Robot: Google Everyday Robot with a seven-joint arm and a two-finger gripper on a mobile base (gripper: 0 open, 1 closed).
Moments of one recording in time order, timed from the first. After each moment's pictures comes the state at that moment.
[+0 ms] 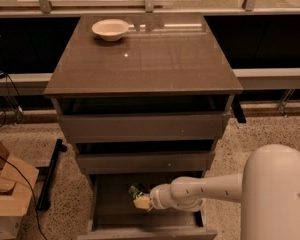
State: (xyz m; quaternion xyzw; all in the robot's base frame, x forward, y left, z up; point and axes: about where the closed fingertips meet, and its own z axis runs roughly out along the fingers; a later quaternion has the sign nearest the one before) arm 0.530 0.014 0.316 -0.28 0.89 0.27 0.24
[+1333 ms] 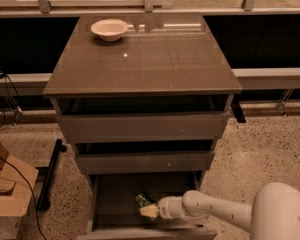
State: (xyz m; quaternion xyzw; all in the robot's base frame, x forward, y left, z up) arm 0.524 -0.014 0.218 -0.21 0.88 0.35 0.24
